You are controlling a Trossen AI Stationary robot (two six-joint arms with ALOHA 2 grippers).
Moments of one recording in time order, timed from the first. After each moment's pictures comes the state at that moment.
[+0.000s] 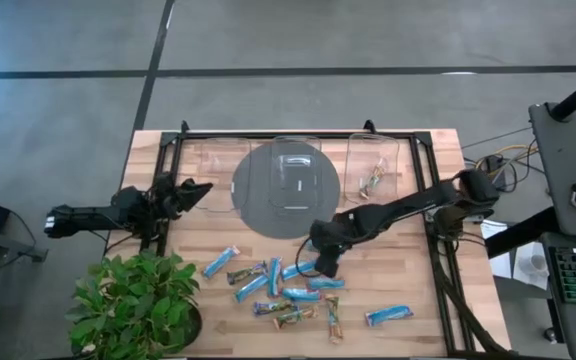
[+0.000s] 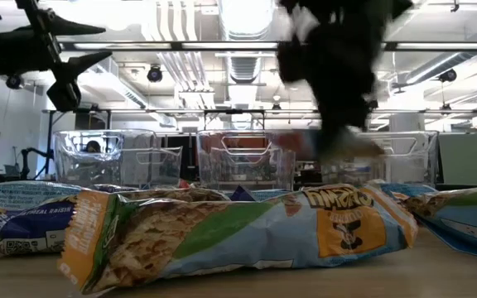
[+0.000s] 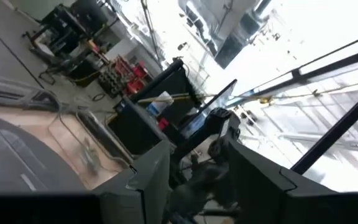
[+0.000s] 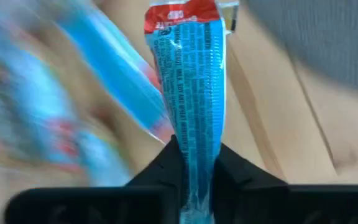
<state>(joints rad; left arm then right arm) 0.02 0.02 0.01 0.31 -0.27 -0.79 0.19 1.73 1.17 -0.56 -0.03 0.66</state>
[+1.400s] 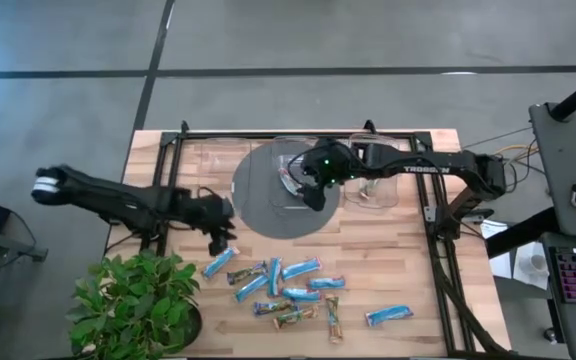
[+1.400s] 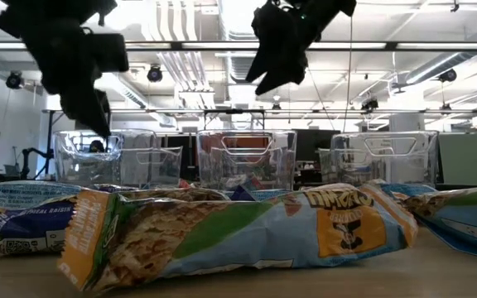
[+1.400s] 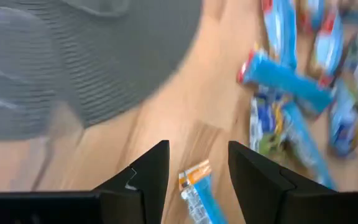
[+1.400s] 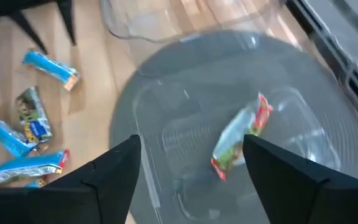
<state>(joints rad) -0.08 1.02 0.61 -0.48 0.01 -0.42 -0.21 1.62 1.37 -0.56 0.00 0.18</state>
